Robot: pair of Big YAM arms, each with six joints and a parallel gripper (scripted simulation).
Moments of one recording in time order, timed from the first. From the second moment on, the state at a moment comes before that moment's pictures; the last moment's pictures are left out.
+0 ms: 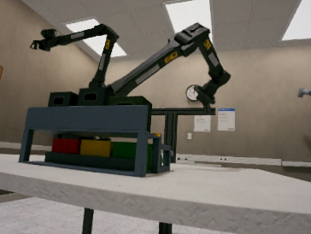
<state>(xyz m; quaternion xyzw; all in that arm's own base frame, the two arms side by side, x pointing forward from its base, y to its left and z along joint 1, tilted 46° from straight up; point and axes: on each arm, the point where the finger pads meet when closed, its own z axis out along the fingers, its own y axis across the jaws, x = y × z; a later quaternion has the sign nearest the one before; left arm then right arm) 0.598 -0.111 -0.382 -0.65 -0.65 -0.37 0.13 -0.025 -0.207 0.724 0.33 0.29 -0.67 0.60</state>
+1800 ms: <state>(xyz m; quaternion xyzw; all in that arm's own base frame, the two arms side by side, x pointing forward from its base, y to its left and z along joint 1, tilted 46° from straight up) 0.598 -0.110 -0.383 -0.66 -0.65 -0.37 0.13 -0.025 -0.207 0.724 0.33 0.29 -0.67 0.60</state>
